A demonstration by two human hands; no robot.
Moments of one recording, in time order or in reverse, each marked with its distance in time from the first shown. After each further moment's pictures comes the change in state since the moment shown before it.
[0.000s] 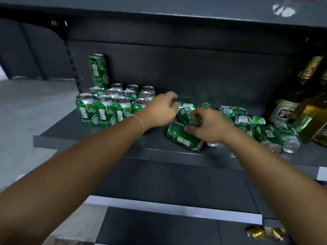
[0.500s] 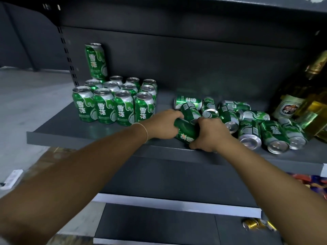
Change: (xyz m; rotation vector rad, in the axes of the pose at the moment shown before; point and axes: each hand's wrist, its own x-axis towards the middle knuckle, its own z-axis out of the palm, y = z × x) left_hand -0.008 -0.034 0.030 0.107 -0.322 0.072; right_hand 0.000 -0.002 0.037 -0.391 -0.059 0.120
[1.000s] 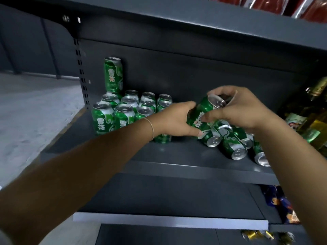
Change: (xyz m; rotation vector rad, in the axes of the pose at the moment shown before) left_hand -0.016 -0.036 -0.081 -0.228 0.115 0.246; right_hand 0.007 -0.075 -0.105 0.844 0.211 0.005
